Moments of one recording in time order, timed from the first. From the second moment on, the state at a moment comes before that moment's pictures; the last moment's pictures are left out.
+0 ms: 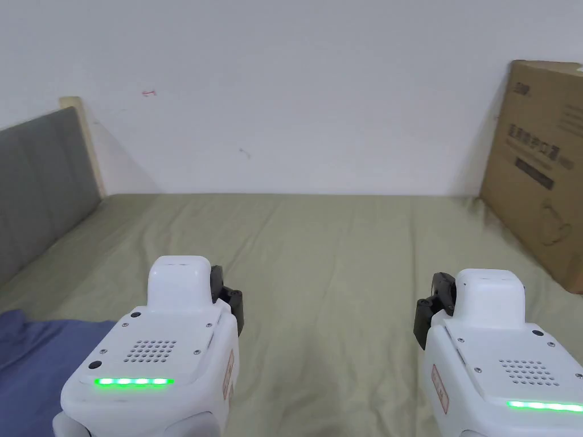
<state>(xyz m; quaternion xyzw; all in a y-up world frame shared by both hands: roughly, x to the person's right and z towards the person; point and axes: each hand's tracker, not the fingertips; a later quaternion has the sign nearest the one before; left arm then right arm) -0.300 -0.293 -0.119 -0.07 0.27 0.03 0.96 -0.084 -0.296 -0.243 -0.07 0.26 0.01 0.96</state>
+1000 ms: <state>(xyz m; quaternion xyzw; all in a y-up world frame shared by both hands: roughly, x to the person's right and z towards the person) -0.510 -0.381 -0.035 -0.26 0.47 0.16 0.83 -0.256 -0.337 -0.210 -0.14 0.47 0.05 0.87</state>
